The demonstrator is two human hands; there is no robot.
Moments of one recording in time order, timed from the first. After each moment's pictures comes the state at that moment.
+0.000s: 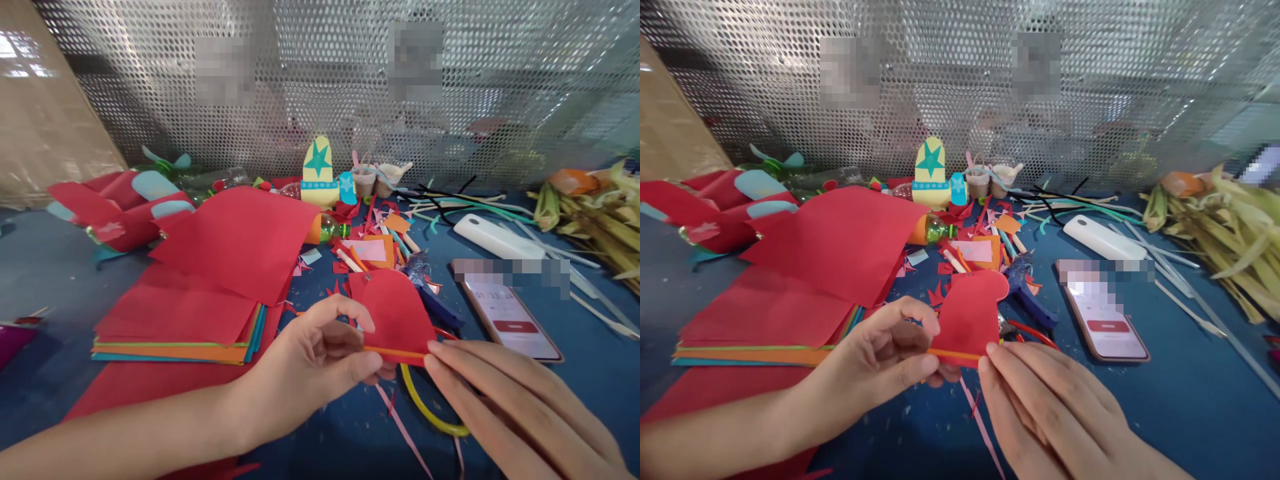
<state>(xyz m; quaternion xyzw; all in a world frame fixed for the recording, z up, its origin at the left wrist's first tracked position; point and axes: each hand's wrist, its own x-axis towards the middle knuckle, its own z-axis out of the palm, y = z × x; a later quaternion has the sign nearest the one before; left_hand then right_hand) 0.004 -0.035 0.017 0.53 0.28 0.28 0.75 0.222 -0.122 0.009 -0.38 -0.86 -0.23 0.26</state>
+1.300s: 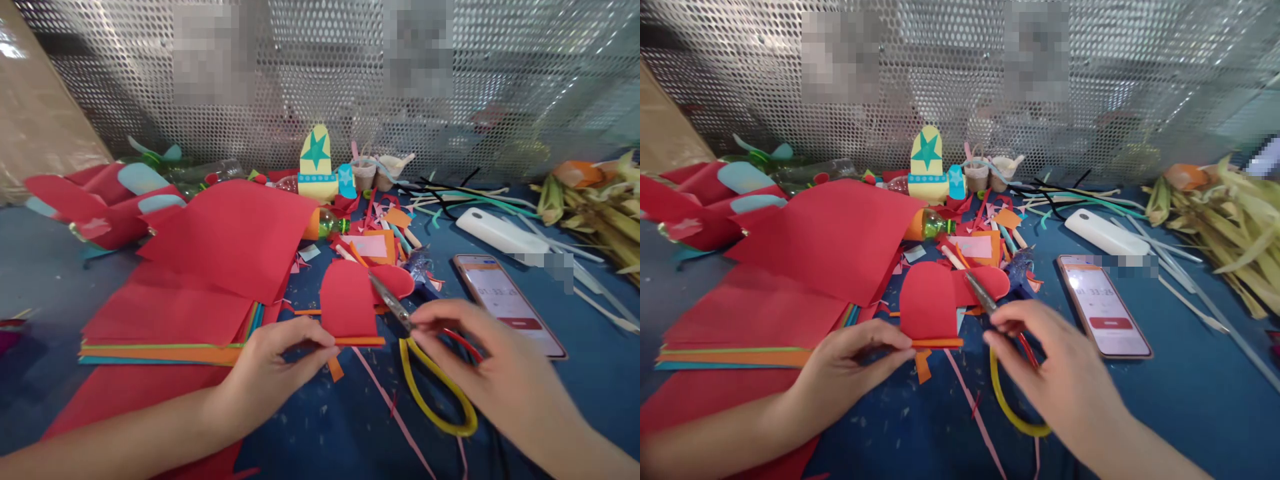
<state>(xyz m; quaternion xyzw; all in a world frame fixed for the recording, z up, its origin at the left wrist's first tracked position) -0.029 -0.028 -0.022 0.76 0.37 0.35 0.40 0.213 -0.084 0.010 -0.60 -0.74 0.05 0.32</state>
